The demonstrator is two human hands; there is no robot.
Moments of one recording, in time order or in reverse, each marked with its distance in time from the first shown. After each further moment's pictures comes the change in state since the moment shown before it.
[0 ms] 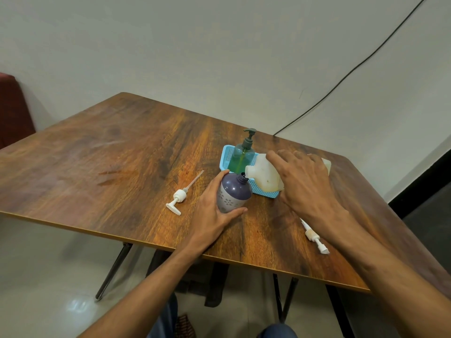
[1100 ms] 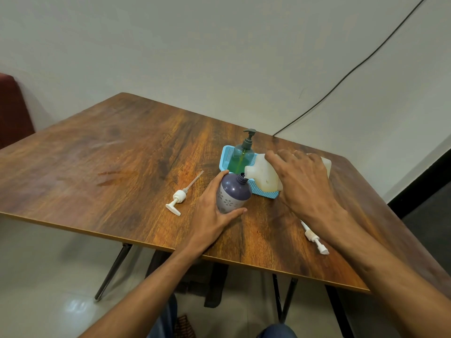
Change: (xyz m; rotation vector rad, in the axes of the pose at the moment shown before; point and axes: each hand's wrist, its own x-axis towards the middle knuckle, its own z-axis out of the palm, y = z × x) left_hand 0.000 -0.001 0.000 0.012 0.009 -0.004; right_hand 0.002 0.000 0.003 -0.064 0.017 0.005
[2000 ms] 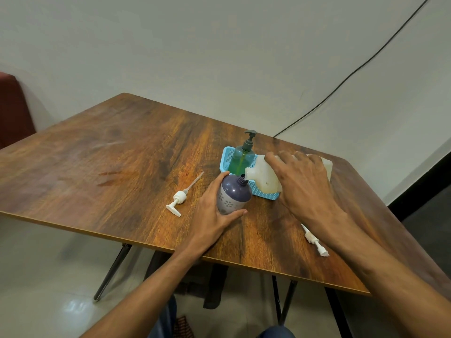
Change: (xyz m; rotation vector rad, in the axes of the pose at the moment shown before) left_hand 0.000 -0.003 0.001 0.000 -0.001 -0.001; right_hand -0.002 -0.004 -0.007 -0.015 -0.029 -0.007
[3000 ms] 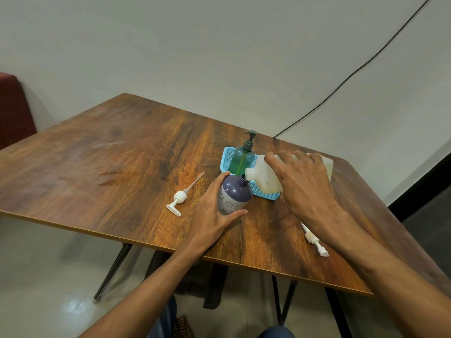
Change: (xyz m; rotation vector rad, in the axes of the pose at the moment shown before) left_hand -0.001 0.001 -0.001 0.010 -0.003 -0.004; right_hand 0.000 0.000 -0.003 -0.031 -0.009 -0.012
